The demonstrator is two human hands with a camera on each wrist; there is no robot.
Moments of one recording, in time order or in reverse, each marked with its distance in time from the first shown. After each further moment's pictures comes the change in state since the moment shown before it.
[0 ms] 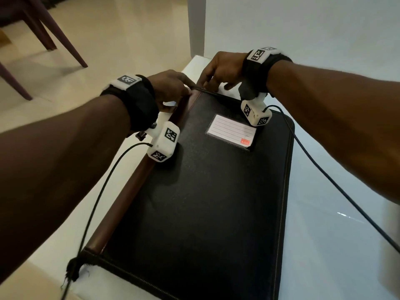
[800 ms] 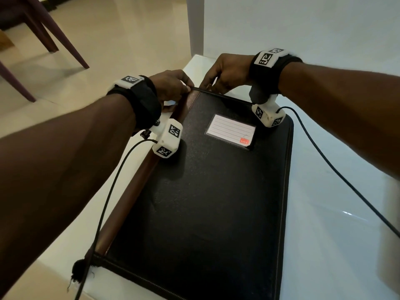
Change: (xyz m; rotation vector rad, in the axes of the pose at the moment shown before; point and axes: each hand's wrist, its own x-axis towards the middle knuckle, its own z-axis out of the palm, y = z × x) left_hand 0.008 0.000 0.000 -0.016 0.018 -0.001; right_hand -0.009 0.010 0.001 -0.044 -0.008 -0.141
